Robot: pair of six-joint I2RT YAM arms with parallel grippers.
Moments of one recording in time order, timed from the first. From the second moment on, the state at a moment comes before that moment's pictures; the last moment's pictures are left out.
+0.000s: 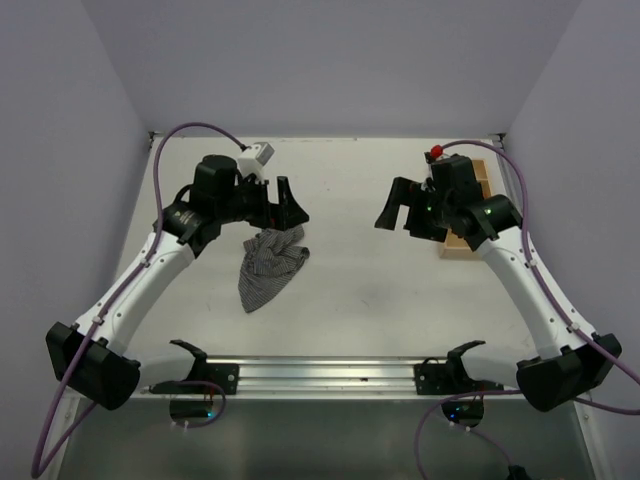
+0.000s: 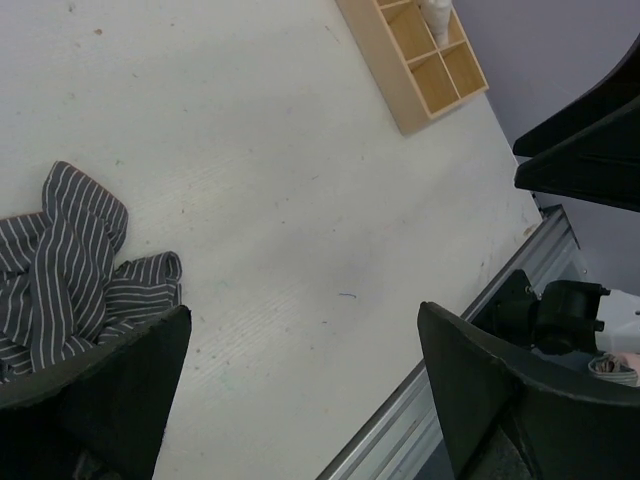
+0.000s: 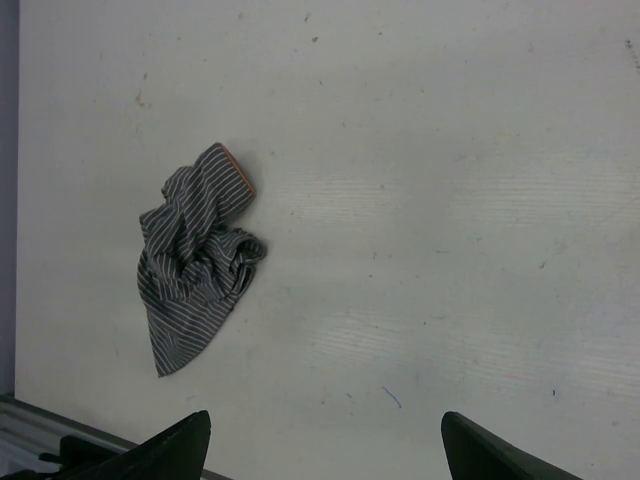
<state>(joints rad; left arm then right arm) -0.43 1.23 1.19 -0.49 0.43 -0.40 0.37 1.23 1.33 -0.93 -0.13 0.57</state>
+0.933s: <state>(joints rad) -0.31 1.75 1.21 -0.58 0.24 -0.25 0.37 1.05 1.22 -0.95 -0.21 0.57</state>
